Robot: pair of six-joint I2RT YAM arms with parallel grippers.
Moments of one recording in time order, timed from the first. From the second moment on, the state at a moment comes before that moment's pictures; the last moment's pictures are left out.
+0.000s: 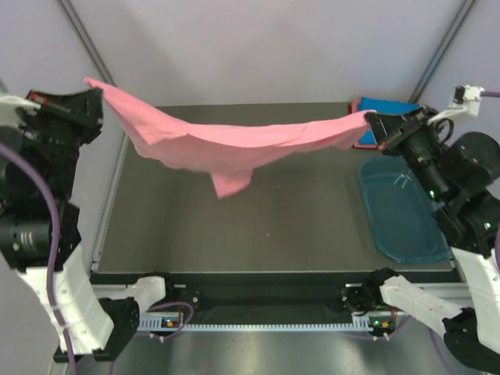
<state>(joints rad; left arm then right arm) 0.04 1.15 2.16 -0.88 -0.02 -0.70 0.46 0.92 1.57 -0.57 0.15 0.58</state>
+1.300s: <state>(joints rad) 0.04 1.54 1.30 -0.30 -0.02 -0.70 0.39 1.38 1.07 -0.19 0.23 0.63</state>
